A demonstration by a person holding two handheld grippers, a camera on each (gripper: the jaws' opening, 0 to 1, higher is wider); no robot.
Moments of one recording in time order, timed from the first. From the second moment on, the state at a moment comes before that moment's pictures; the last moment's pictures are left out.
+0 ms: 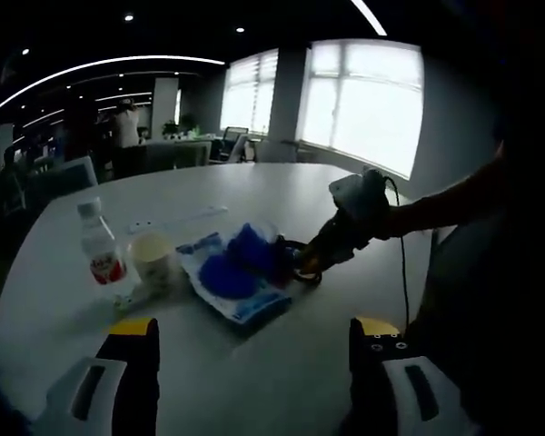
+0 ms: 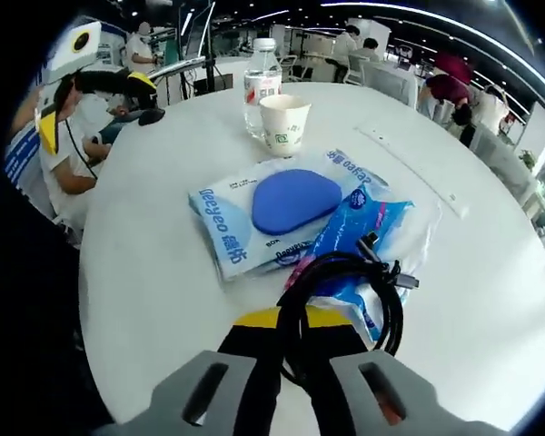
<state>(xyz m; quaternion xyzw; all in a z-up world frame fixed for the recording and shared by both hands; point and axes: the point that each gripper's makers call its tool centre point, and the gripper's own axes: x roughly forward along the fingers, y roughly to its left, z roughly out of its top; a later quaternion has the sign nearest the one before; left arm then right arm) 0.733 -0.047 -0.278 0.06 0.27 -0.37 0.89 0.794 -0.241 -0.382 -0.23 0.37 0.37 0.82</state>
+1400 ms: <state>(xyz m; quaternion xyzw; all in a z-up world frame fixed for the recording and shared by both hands) 0.746 -0.056 -0.273 0.07 0.26 -0.40 0.88 0.729 -0.245 -0.334 -0.22 0.36 0.32 0.85</state>
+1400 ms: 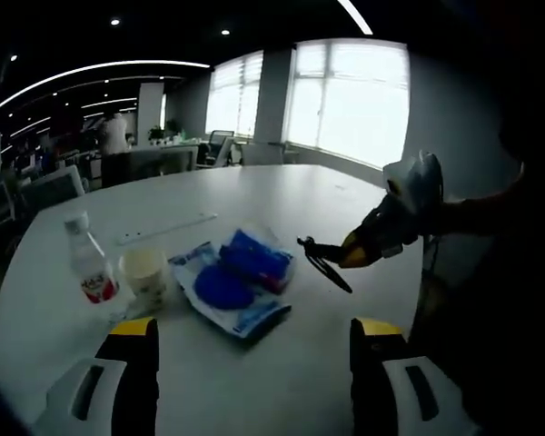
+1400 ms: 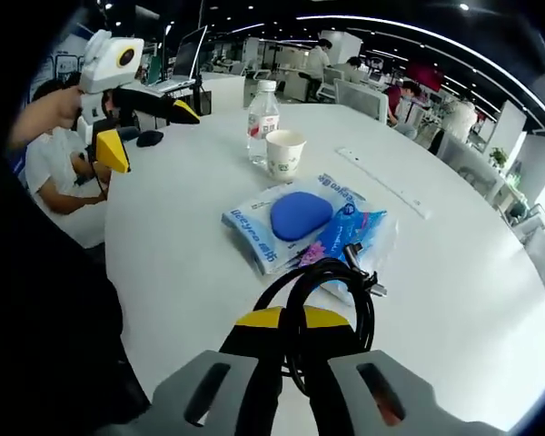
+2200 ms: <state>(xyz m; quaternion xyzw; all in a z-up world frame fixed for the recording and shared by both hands) 0.741 -0.061 -0.275 0.07 0.26 -0.41 0.87 0.701 -0.240 -0.386 -0.25 0.40 0.35 0.81</state>
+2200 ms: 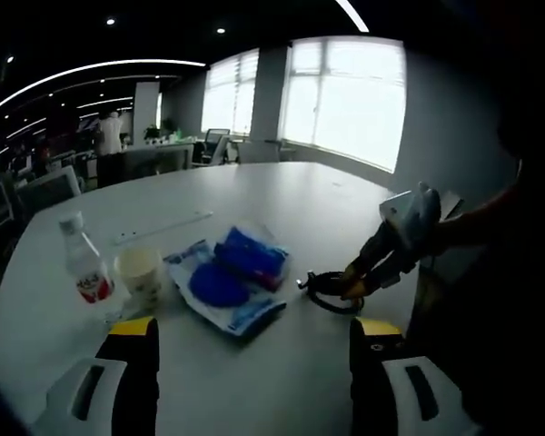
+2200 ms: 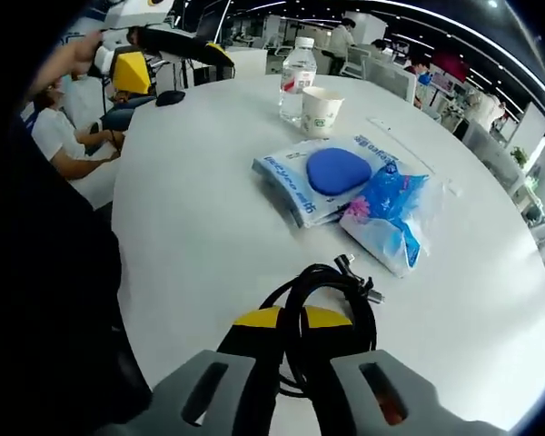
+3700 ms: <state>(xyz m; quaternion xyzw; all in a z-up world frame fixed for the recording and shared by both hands) 0.799 -0.132 -0.258 0.17 0.23 -0.50 0.81 0.724 -0.258 -0.352 -0.03 0.38 0.20 0.90</state>
